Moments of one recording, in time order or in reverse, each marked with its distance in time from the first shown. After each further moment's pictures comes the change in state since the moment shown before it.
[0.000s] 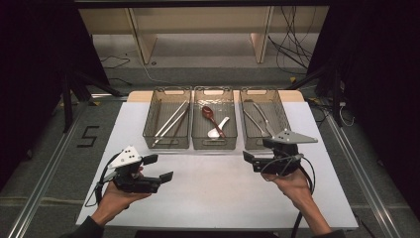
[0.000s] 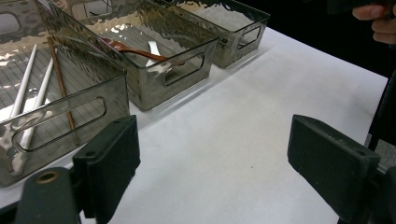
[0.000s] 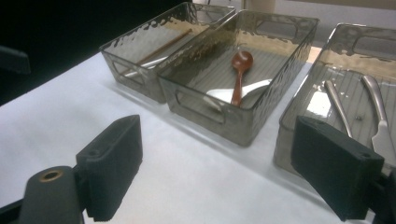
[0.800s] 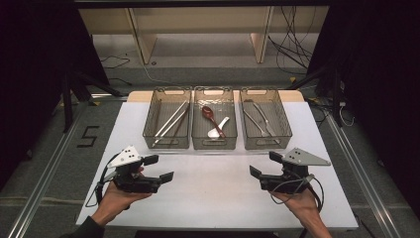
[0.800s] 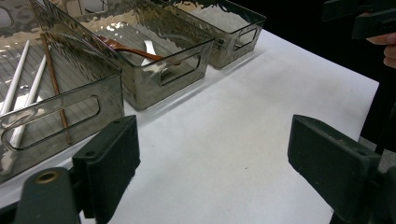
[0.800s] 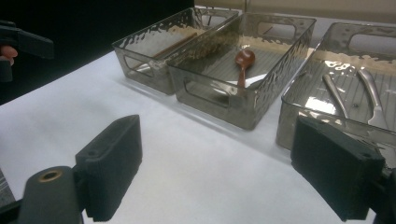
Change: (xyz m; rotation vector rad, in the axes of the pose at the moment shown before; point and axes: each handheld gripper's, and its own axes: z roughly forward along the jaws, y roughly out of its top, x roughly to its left) left arm 0.000 0.000 0.000 -0.003 -0.020 -0.023; right arm 0.008 -0.035 -0.026 -0.064 0.005 -0.005
